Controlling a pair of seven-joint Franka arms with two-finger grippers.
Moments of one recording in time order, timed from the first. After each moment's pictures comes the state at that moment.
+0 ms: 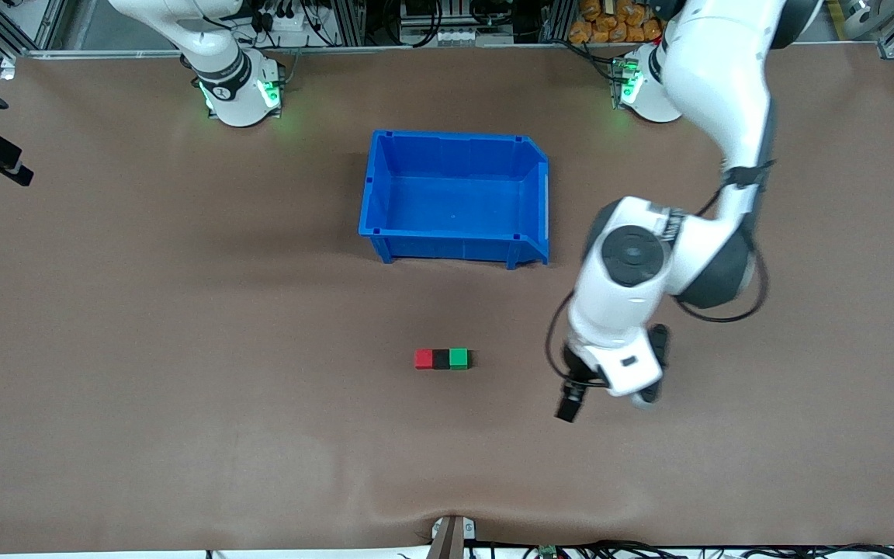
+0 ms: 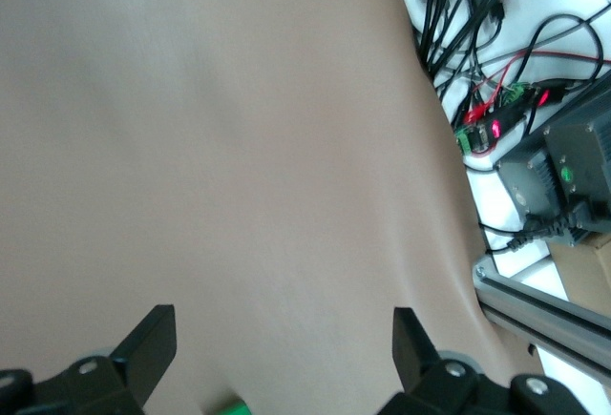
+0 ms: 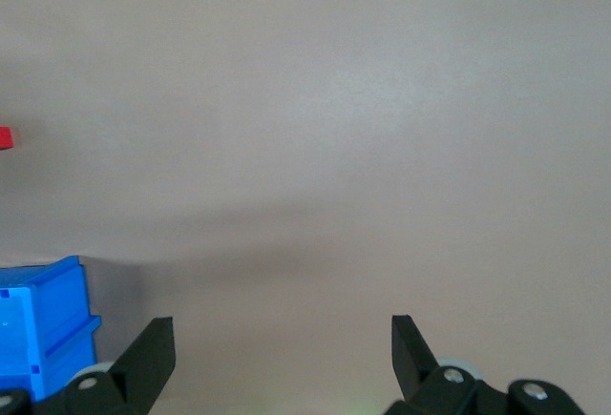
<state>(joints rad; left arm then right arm) -0.46 0.71 0.06 -1.15 0.10 2.08 -1.58 0.00 -0.10 -0.10 -1.60 0.01 1.50 -0.01</state>
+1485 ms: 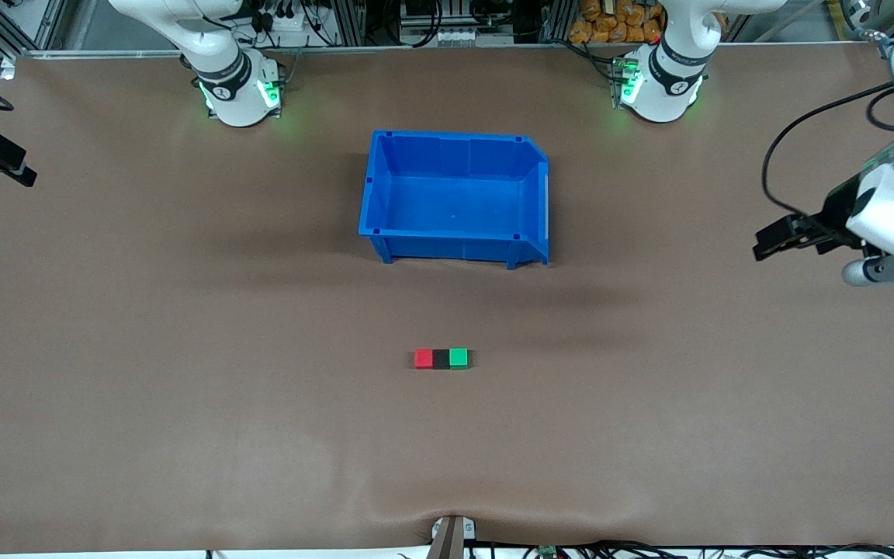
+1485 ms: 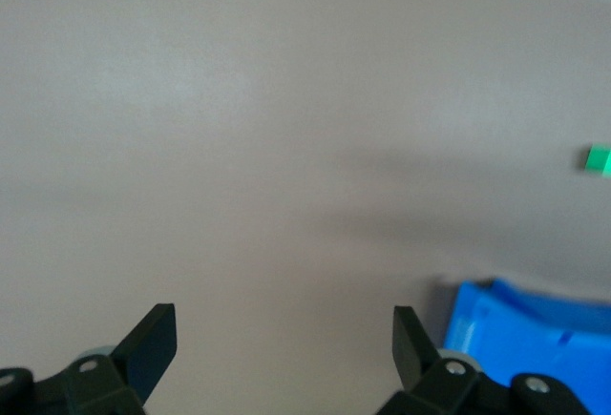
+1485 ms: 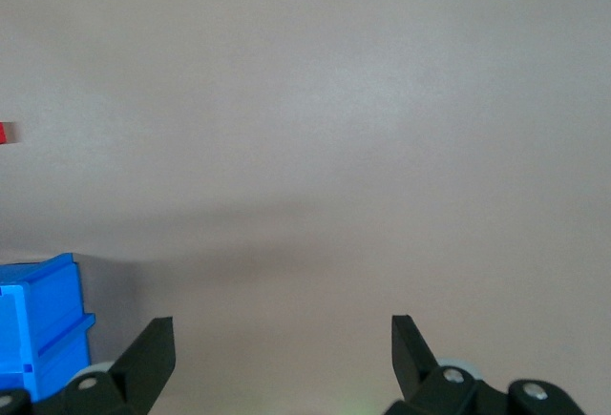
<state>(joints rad) -0.12 0.08 0.05 -1.60 -0.02 1.70 -0.11 0.00 -0.10 -0.10 -1.60 0.01 1.51 -0.01</state>
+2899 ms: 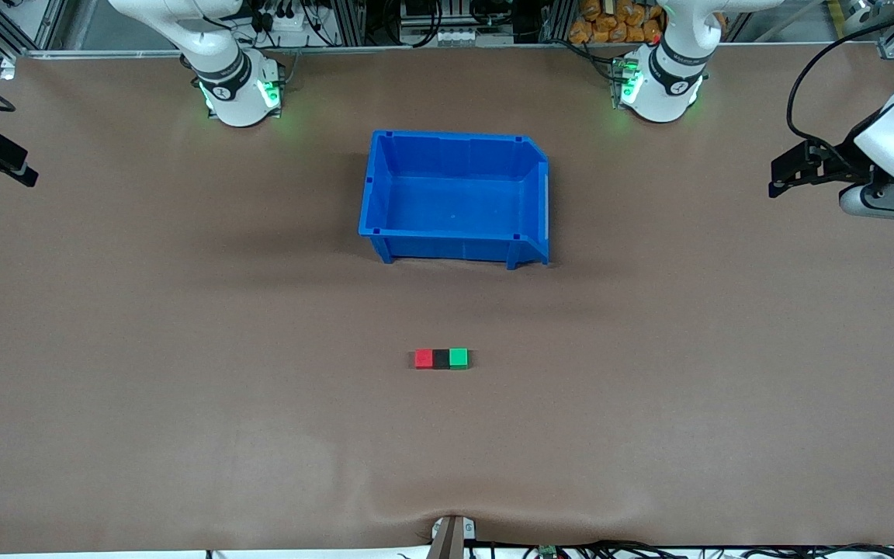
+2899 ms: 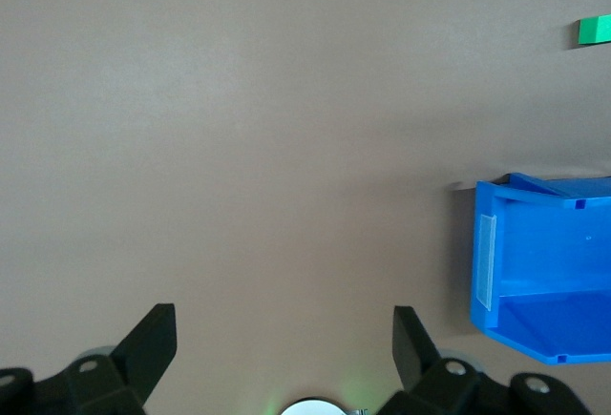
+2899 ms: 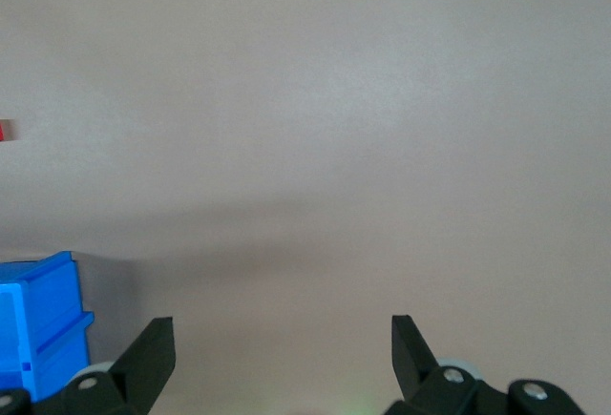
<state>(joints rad) -0.04 -0.01 -0.07 -1.58 0.01 1.54 0.04 0.00 -0.10 -0.10 -1.61 0.00 1.50 -0.01</state>
